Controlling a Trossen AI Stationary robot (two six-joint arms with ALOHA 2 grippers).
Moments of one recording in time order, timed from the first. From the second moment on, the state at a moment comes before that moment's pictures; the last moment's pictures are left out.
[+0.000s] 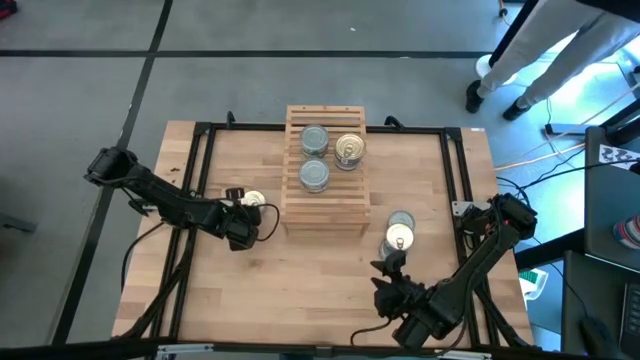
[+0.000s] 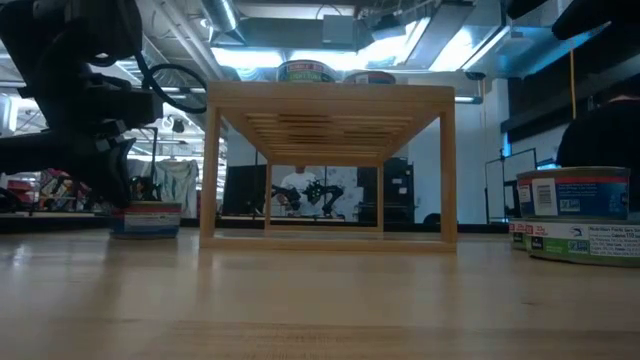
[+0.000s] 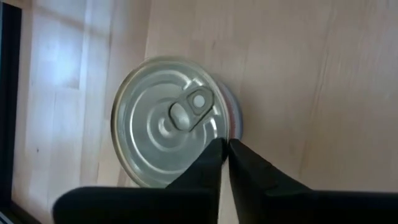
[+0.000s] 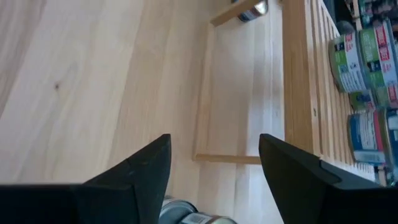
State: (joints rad) left arm -0.33 1.30 0.60 -0.76 -0.53 -0.42; right arm 0.86 1.85 1.49 -1.15 0.88 0.47
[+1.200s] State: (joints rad) left arm -0.44 1.31 0.67 -0.60 -0.28 -0.60; right arm 0.75 1.85 1.50 -0.97 0.75 0.14
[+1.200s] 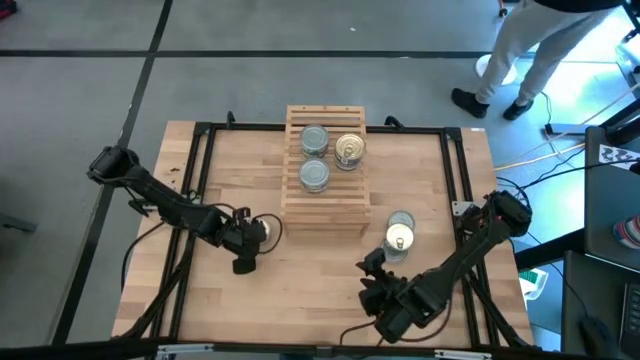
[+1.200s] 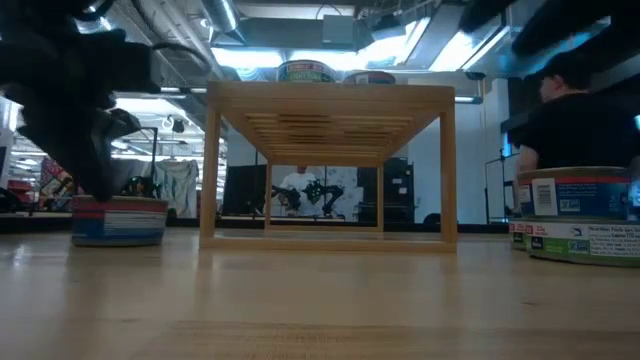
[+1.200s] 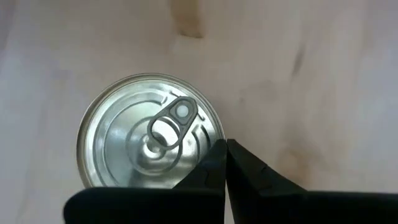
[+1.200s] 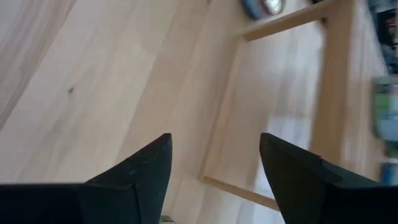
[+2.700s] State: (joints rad) left arm -0.64 1.63 0.81 -0.10 -0.21 -0.72; right arm 0.55 2.23 1.49 0.06 0.52 -0.58
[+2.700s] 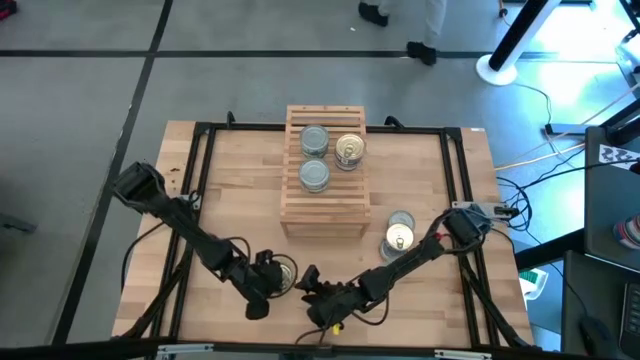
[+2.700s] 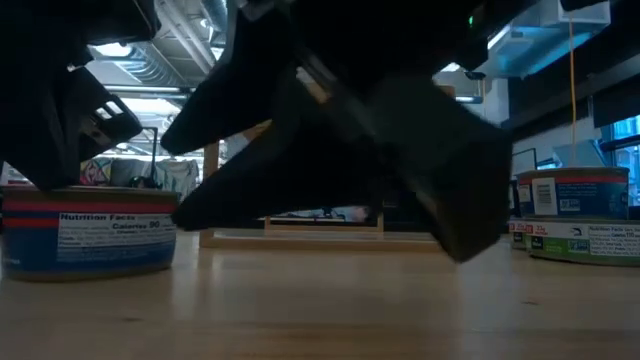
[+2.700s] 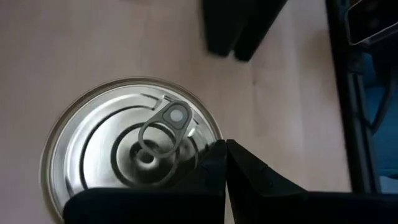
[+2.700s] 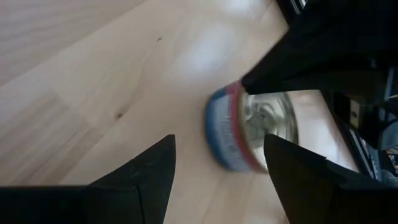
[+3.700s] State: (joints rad) left arm -0.65 1.69 0.92 -0.13 -0.15 -0.58; right arm 0.54 2.24 1.49 0.08 0.52 -0.64
